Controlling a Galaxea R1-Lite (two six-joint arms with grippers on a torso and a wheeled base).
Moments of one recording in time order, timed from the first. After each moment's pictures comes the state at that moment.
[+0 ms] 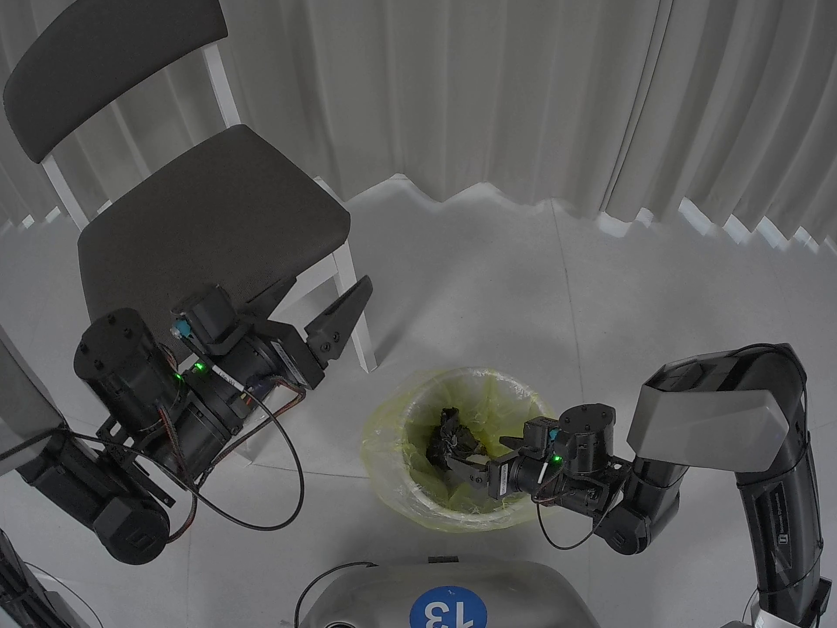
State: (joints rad) left arm -0.53 1.79 -0.45 -1.55 -0.05 -0.24; right arm 0.56 2.49 -0.72 -1.38 0.14 0.28
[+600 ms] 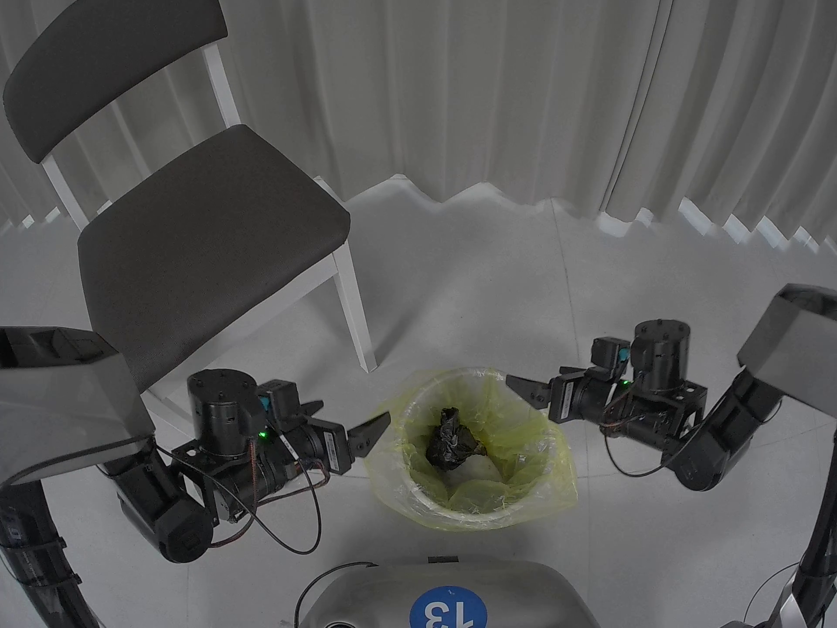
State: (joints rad) left arm -0.49 2.04 -0.46 -1.29 -0.08 -0.23; right arm 0.41 2.15 -0.71 -1.11 0.14 0.28
